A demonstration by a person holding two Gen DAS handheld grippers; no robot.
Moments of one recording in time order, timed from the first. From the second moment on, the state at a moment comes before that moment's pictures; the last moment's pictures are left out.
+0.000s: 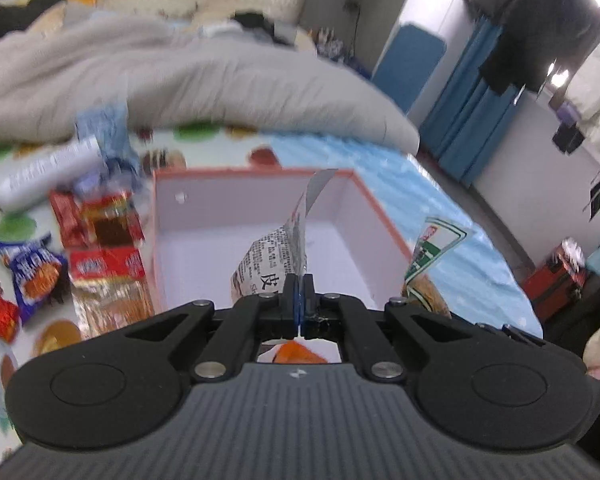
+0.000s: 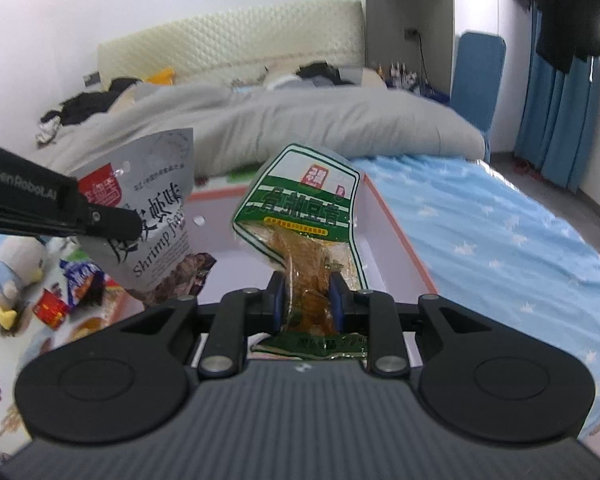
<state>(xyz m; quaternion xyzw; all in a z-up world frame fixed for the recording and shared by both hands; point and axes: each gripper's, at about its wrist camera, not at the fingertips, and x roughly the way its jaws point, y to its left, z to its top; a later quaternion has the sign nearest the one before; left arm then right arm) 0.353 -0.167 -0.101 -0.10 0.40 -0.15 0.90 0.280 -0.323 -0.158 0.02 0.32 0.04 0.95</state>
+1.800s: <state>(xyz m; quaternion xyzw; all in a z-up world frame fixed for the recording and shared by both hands) 0.206 -0.064 -0.025 -0.06 0.25 -0.10 0.96 0.182 -0.274 -0.099 0.06 0.20 0.12 0.97</state>
